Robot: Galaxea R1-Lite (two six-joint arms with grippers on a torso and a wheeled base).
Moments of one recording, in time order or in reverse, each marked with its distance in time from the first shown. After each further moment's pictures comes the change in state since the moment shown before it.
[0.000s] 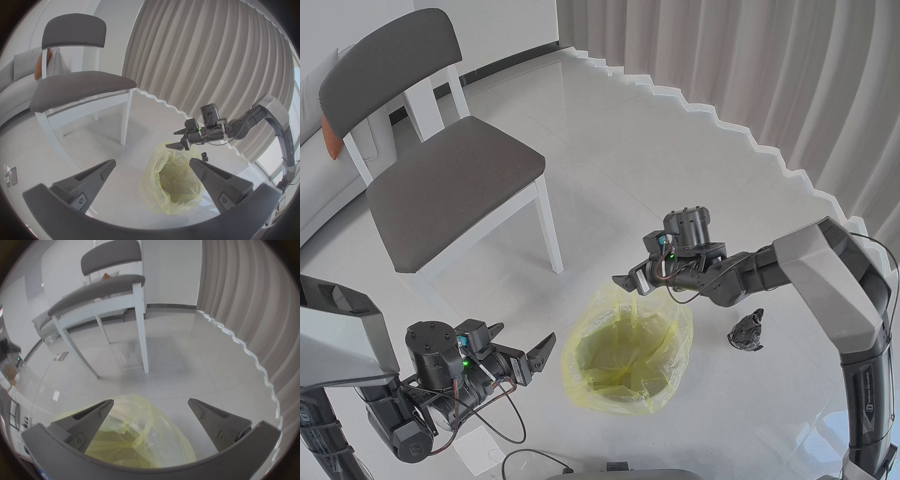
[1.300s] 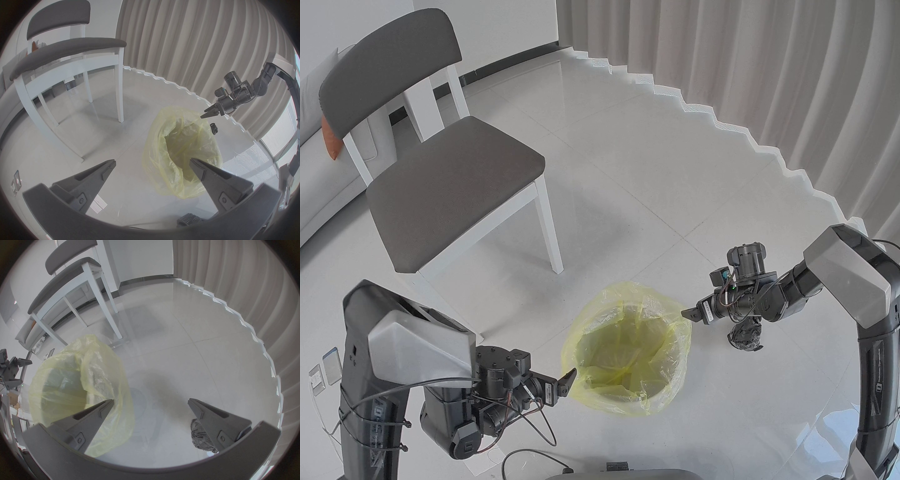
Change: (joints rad) left arm -0.004 0.375 -0.171 0.000 -0.010 0.063; right arm -0.251 -0.018 0.338 -0.079 0.062 -0.008
